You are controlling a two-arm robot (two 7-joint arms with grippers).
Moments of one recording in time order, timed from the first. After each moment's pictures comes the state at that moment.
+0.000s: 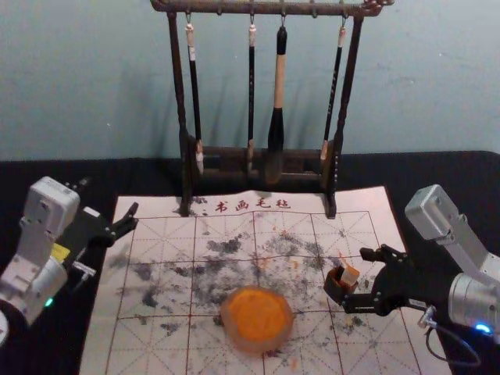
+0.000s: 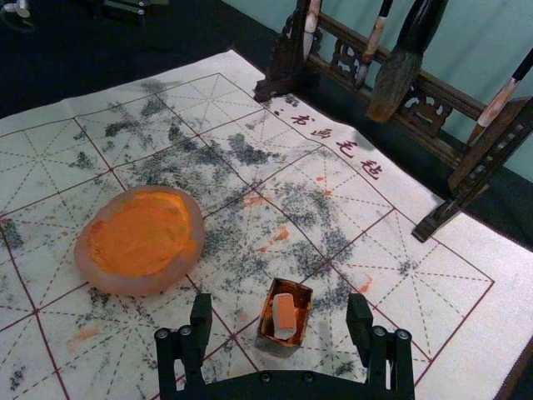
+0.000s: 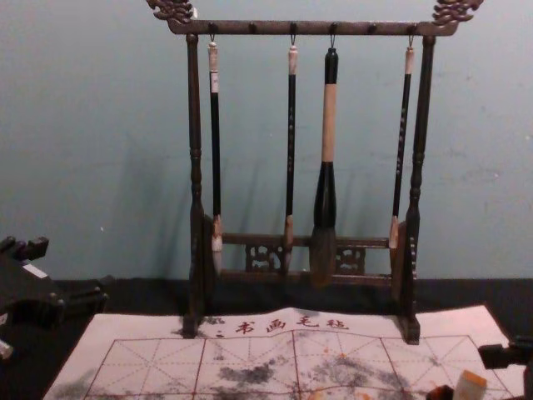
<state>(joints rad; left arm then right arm) -0.20 0.60 0.45 -1.41 -0.25 -0.12 0.03 0.18 0.69 -0.44 -1.64 0.36 0.32 0.52</state>
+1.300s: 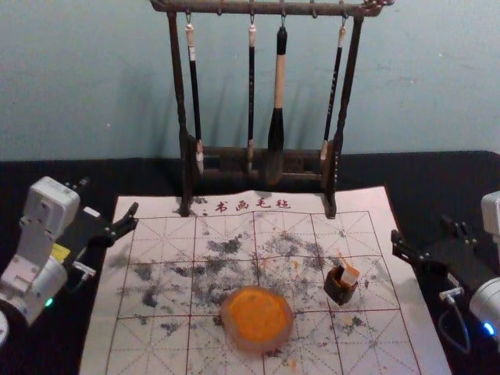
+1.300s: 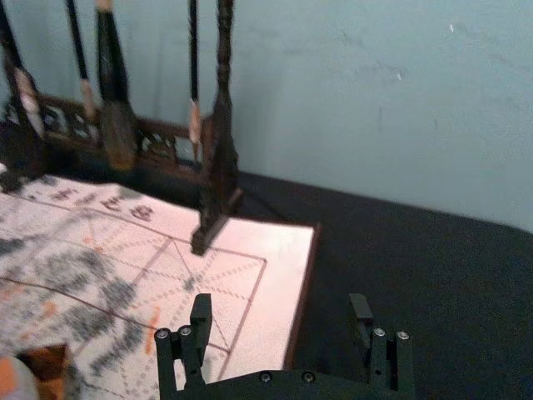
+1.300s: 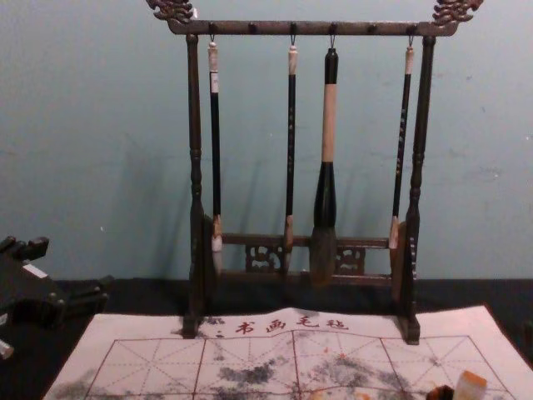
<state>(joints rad) -0.20 0.60 0.45 -1.41 -0.25 -0.12 0.03 0.01 0.44 -0.19 -1.54 0.31 0.08 0.12</state>
